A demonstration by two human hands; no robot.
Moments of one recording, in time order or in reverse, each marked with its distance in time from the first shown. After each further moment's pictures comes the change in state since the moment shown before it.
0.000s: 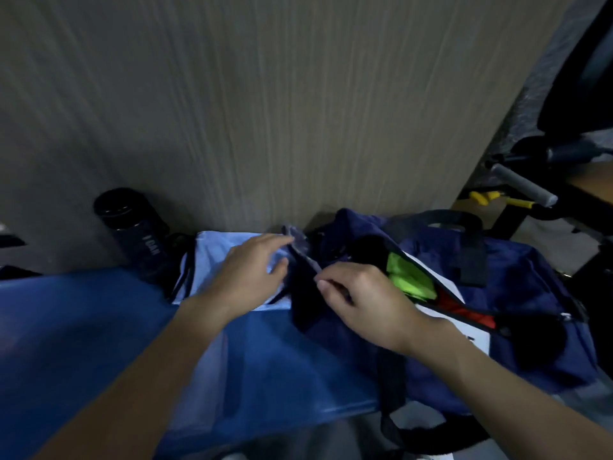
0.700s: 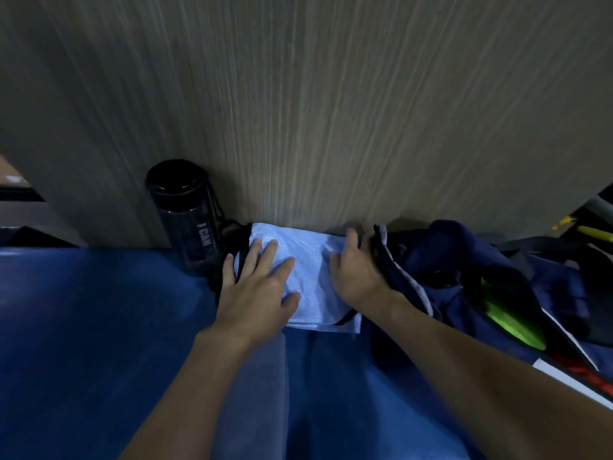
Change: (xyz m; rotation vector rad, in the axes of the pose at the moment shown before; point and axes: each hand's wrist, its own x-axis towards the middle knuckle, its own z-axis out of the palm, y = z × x) left_hand -0.026 -0.117 -0.003 0.412 -0.182 -0.286; right_hand 0.153 0.015 0.145 -0.288 -0.014 0.528
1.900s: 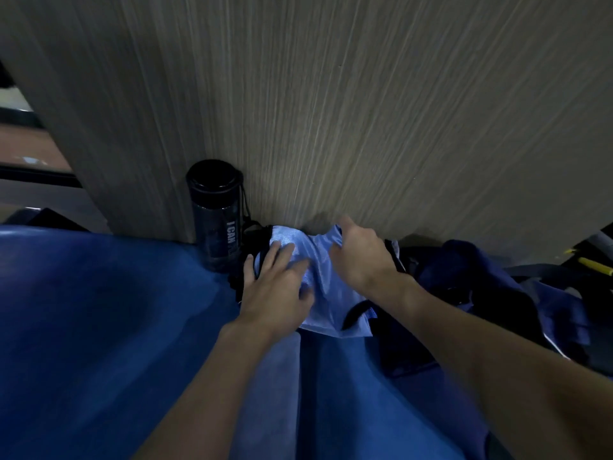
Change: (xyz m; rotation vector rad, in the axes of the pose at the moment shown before) left_hand -0.002 0.002 -0.008 -0.271 0.085 -0.011; right_hand 0.002 -0.050 -0.047 0.001 -0.059 -0.180
